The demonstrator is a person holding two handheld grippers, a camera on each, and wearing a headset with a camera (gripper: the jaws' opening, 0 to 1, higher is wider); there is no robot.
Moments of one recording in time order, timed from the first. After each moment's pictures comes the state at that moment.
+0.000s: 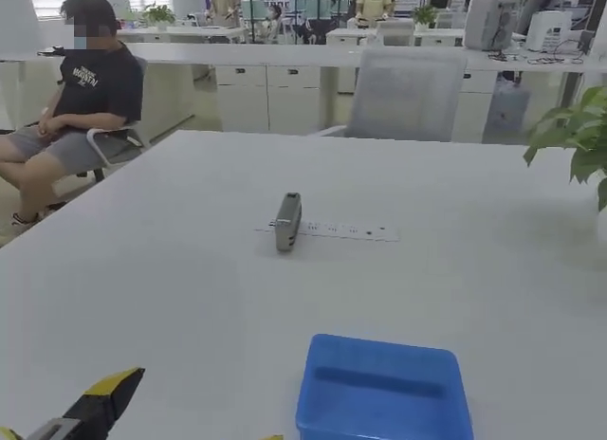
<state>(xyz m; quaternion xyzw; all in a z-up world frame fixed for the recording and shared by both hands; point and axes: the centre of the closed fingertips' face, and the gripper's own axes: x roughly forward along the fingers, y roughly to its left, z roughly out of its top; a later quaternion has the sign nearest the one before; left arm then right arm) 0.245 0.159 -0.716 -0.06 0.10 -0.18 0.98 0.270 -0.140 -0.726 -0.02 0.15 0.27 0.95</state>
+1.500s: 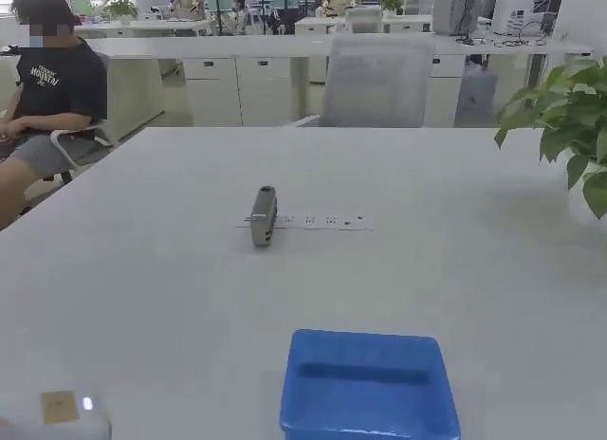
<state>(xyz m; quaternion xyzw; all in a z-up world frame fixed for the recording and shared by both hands) 0.206 0.109 -0.804 0.10 0.36 -0.46 0.81 0.224 -0.036 -0.790 -0.07 0.31 0.50 0.80</state>
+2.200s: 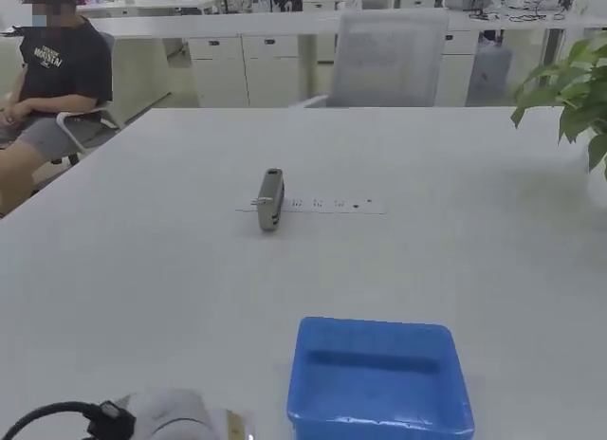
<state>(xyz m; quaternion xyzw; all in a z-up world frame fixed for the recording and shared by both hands) 0.193 0.105 -0.859 0.29 0.45 -0.53 0.66 0.203 -0.001 -0.852 -0.25 0.35 0.59 0.69</state>
